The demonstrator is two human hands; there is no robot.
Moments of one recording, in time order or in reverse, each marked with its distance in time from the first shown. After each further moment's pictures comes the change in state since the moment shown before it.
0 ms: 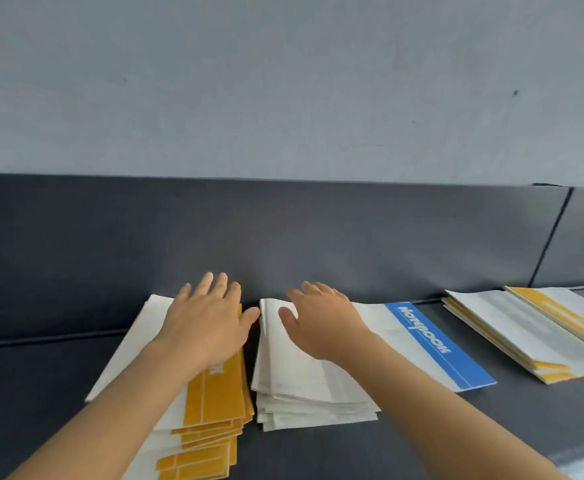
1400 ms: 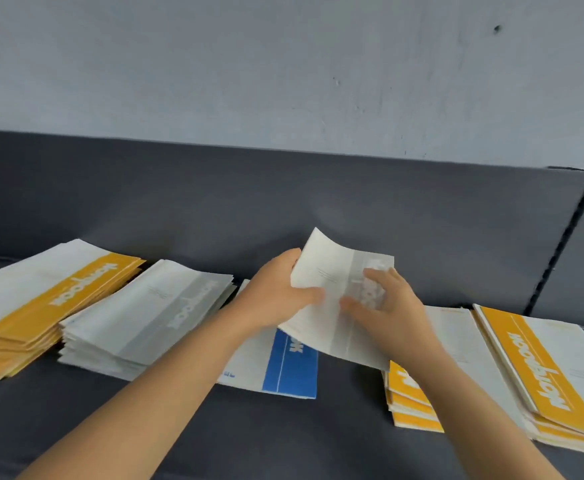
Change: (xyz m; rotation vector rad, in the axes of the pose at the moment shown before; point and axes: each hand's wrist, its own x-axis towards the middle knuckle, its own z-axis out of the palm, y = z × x) left_hand 0.074 0.315 -0.005 -1.047 0.195 -0.074; right_hand -0.053 0.326 0.000 0.816 0.150 0.066
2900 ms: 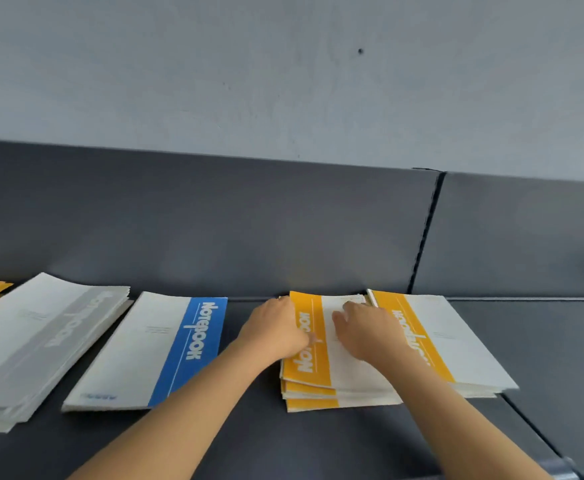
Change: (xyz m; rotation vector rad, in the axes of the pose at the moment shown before) left_hand 0.024 0.030 0.134 0.518 -0.248 -0.103; right_hand 0.003 0.097 -0.057 -0.762 -0.126 0.218
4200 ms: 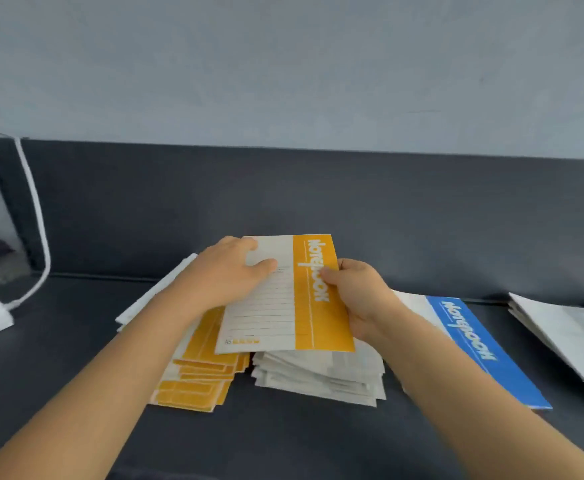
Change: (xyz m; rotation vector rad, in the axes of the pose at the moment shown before) left_hand -0.119 -0.338 -0.244 0.089 0.246 -0.119; right_hand -0.057 -0.394 -0.010 1.471 -0.391 0.013
